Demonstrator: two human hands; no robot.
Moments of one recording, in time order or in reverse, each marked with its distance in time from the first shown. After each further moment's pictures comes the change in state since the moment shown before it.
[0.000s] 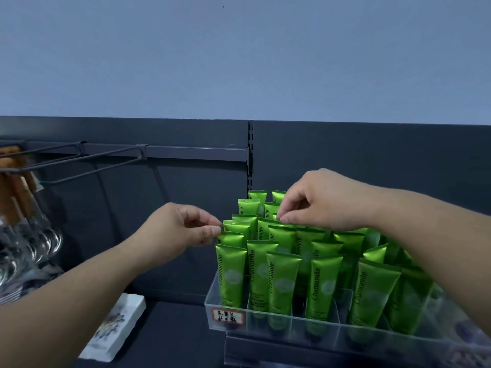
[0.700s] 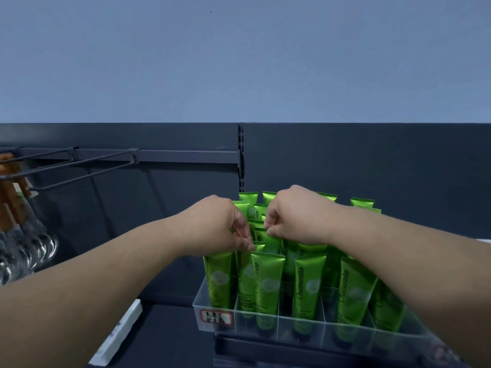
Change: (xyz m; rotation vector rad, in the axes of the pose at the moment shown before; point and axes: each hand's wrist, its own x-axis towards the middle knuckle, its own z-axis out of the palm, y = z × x) left_hand 0.017 0.064 0.040 0.757 -0.251 0.255; right_hand 0.011 0.006 0.031 -0.159 0.062 0.031
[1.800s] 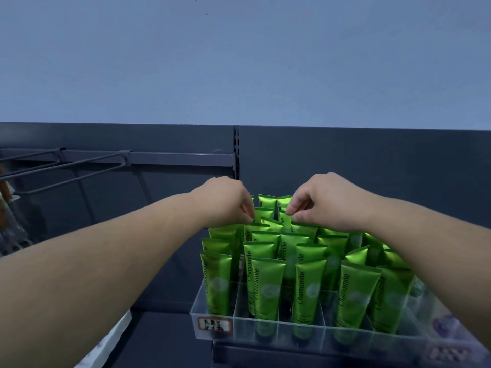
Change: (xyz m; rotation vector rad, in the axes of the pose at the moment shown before) left_hand 0.050 -0.007 -0.014 0.169 0.011 0.034; right_hand -0.013 0.032 -0.025 0.099 0.057 0.125
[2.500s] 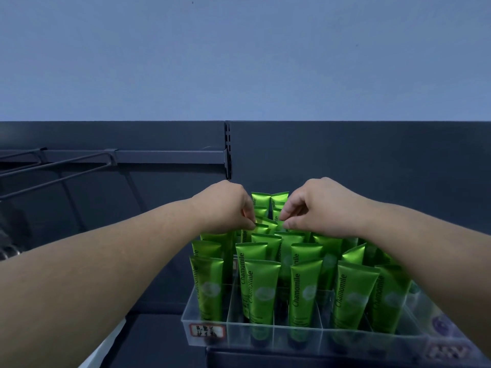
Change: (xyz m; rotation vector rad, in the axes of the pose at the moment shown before) left_hand 0.013 0.007 0.016 -0.066 0.000 0.053; right_hand -0.002 0.006 0.012 0.067 -0.012 0.010
